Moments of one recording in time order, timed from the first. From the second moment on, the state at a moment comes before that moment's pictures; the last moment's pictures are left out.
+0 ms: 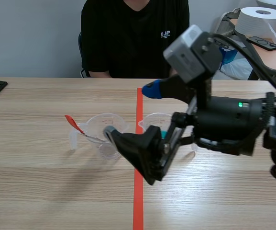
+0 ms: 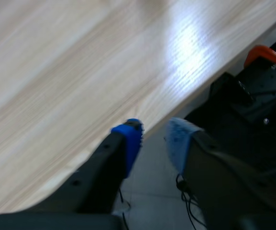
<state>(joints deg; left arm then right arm) 68.5 -23.2 -24.7 84.8 20.1 -17.1 -57.3 -11.5 32.0 -19.0 110.9 24.0 34.4 -6.5</state>
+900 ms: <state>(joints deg) 78.0 -18.1 -24.7 108.2 3.6 -22.6 -55.8 -55.0 38.1 15.7 130.9 26.1 32.5 -1.8</state>
